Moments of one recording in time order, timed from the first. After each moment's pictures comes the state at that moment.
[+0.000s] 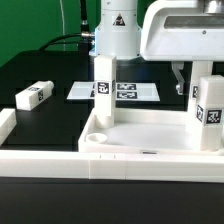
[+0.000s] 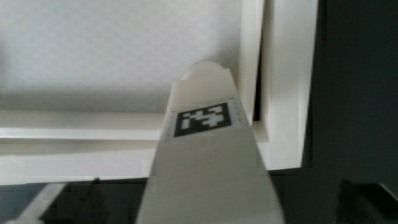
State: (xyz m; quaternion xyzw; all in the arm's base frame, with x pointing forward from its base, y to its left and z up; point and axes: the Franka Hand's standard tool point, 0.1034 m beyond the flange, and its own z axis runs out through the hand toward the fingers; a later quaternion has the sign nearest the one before) arm 0.633 0.096 0.108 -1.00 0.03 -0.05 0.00
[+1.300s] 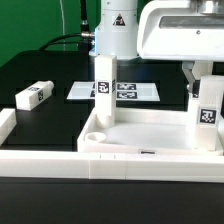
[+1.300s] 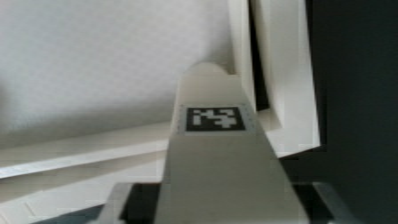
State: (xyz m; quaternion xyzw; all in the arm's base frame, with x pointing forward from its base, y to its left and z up) arm 0.633 0.091 0.108 -0.98 0.18 -0.06 0.01
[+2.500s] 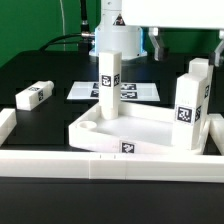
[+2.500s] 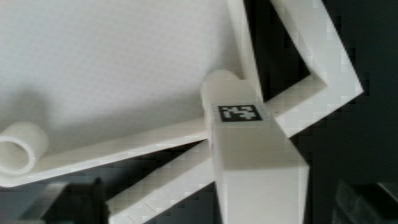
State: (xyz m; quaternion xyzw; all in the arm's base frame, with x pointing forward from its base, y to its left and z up) arm 0.600 0.058 0.150 -0.95 0.30 -0.06 0.02
